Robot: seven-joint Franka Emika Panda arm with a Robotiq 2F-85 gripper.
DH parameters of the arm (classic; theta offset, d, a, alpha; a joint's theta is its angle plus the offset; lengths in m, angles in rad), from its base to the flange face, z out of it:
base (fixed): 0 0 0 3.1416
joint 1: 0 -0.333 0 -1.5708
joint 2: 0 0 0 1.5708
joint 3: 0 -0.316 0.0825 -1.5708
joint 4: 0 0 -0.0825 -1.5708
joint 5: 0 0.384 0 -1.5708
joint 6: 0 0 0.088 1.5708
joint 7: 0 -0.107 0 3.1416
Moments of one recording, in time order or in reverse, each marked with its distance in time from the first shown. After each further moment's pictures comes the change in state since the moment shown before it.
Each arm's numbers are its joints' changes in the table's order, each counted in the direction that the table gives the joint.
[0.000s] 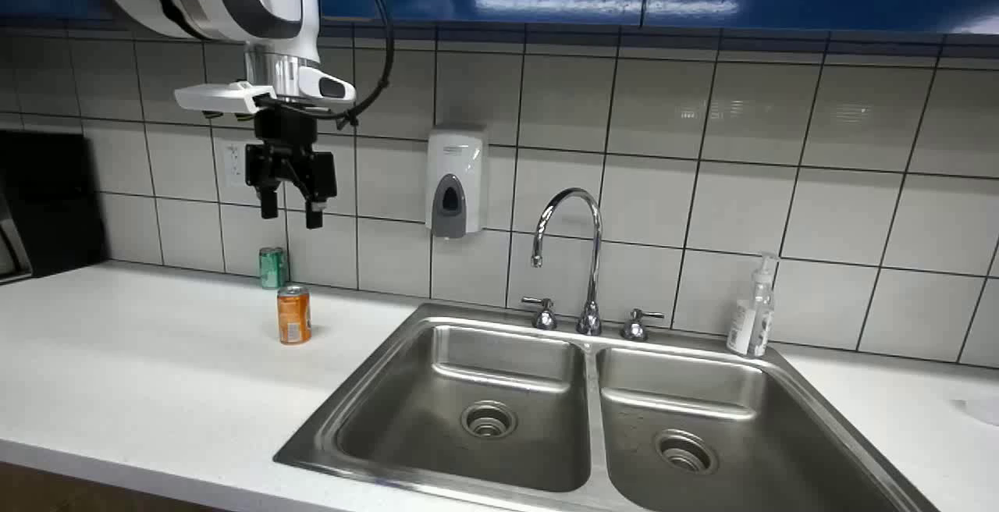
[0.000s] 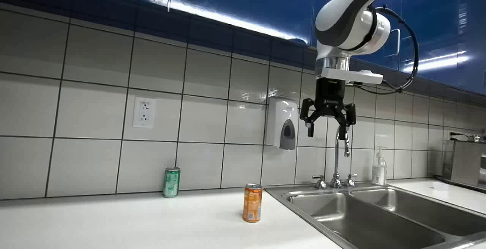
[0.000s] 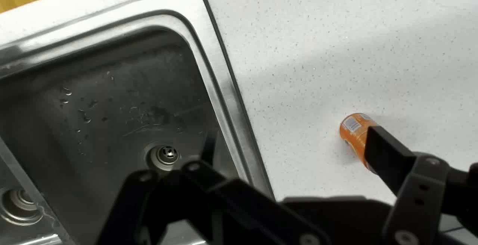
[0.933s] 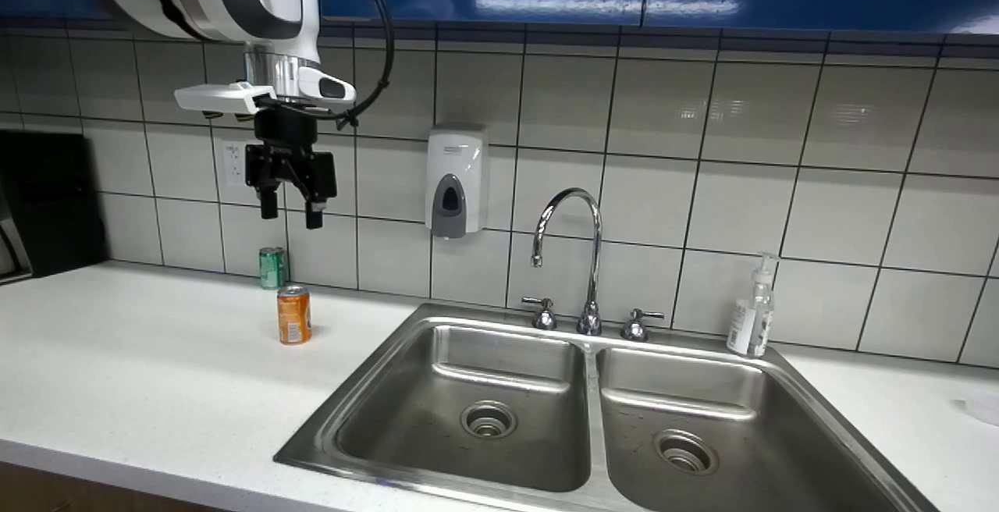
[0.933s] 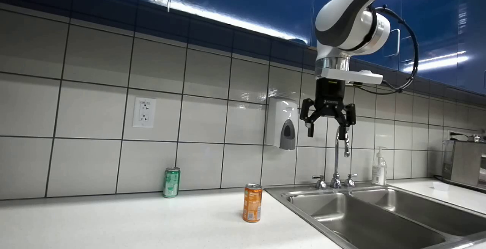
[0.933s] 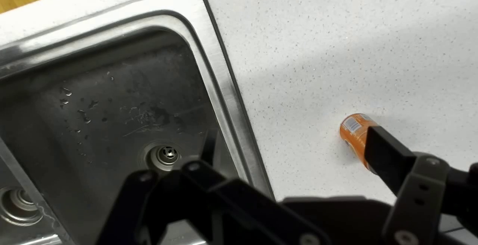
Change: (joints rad) arm 0.000 -0.001 0.000 0.000 0.000 0.000 0.000
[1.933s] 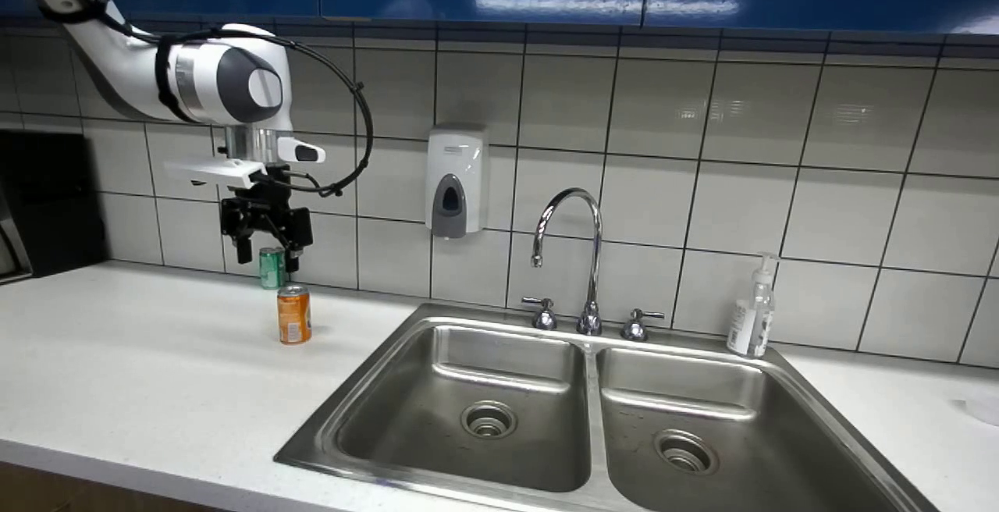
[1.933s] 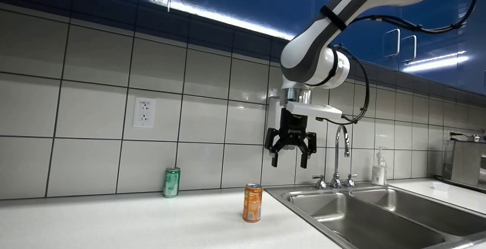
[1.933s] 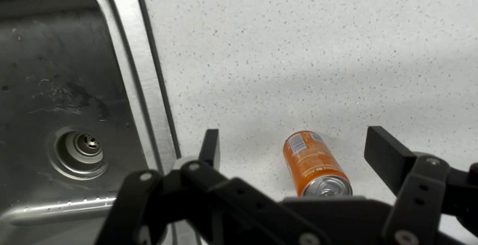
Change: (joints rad) arm -0.110 -0.280 -0.047 0.055 0.000 -0.234 0.027
